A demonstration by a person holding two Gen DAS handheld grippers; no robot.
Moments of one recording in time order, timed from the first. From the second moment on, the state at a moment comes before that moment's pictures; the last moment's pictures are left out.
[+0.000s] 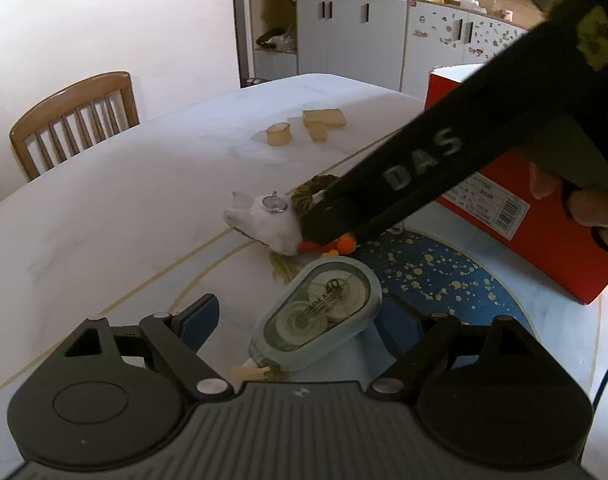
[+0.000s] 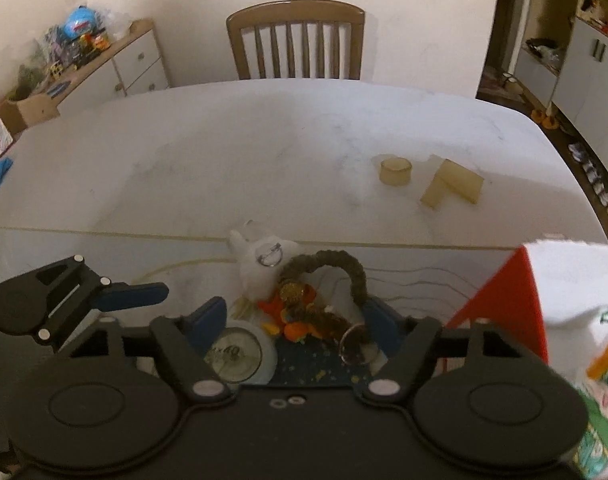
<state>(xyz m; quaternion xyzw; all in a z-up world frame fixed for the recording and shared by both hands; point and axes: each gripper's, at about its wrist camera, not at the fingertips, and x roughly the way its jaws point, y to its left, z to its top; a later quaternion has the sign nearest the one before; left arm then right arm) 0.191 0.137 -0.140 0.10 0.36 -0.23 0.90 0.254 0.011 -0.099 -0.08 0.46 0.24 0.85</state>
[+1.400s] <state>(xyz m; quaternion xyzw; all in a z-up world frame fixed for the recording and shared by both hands) 0.175 0.166 -0.125 0.03 0.41 -0.20 0.89 0.220 -0.043 -0.047 0.05 0.47 0.26 0.84</state>
